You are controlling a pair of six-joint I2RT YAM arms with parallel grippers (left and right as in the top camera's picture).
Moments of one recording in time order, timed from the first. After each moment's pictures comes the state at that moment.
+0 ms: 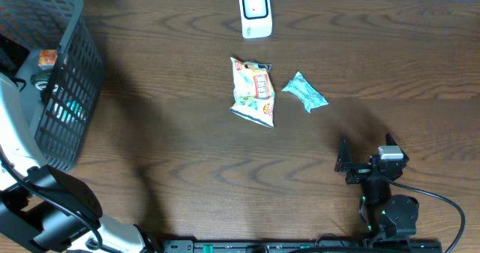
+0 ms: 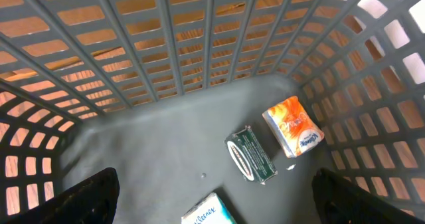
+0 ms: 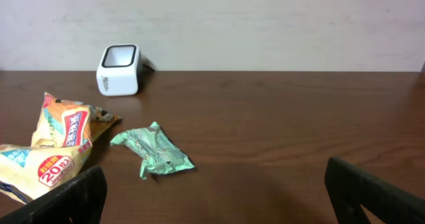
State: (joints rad) left arm 0.57 1.77 1.71 -0.80 -0.27 -0.47; right arm 0.07 0.01 0.01 -0.07 0.01 0.01
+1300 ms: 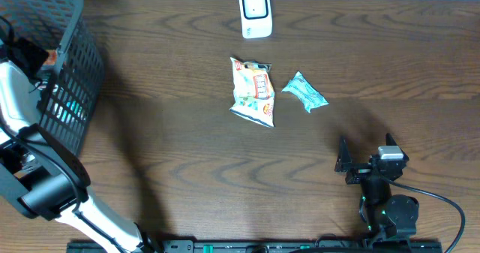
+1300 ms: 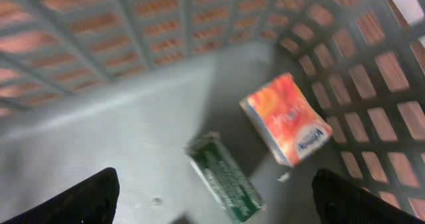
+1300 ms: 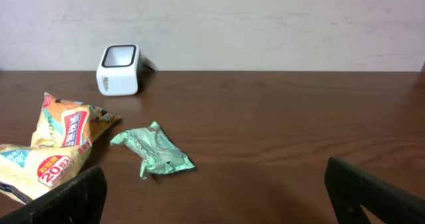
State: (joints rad) left arm 0.58 2.00 1.71 -0.65 -0.15 -0.46; right arm 0.07 0.01 0.01 -0.07 0.01 0.01
